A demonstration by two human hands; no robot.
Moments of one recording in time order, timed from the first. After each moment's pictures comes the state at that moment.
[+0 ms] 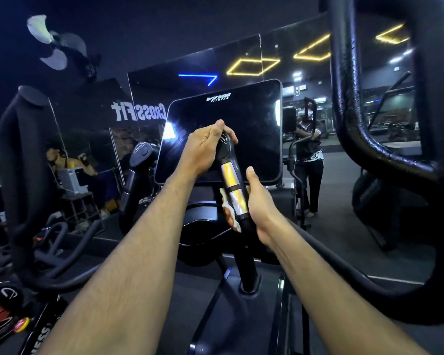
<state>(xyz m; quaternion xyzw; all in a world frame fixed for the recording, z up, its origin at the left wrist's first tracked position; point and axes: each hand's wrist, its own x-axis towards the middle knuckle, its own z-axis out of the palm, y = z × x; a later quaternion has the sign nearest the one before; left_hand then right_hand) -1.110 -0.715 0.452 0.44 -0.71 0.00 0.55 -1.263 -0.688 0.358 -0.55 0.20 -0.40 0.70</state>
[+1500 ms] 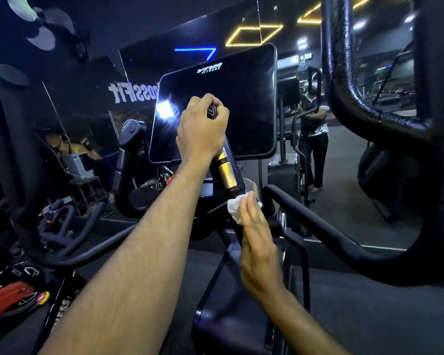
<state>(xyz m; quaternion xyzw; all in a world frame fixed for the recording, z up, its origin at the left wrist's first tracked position) -1.164 -0.691 0.434 0.61 -0.53 0.18 0.55 -1.273 -0.648 0.210 -0.72 0.21 -0.65 0.11</state>
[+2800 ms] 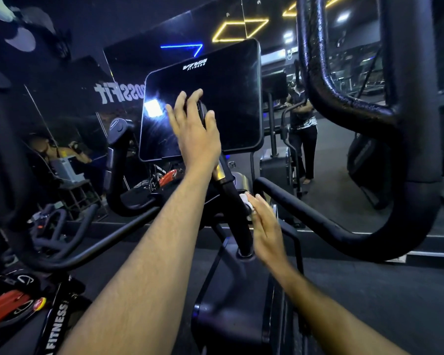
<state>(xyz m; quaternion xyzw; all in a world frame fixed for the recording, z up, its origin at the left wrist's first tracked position) -1.186 -0.690 0.409 0.56 -0.54 0.12 0.62 -1.294 -0.690 0.197 -0.65 0.33 -0.62 0.29</state>
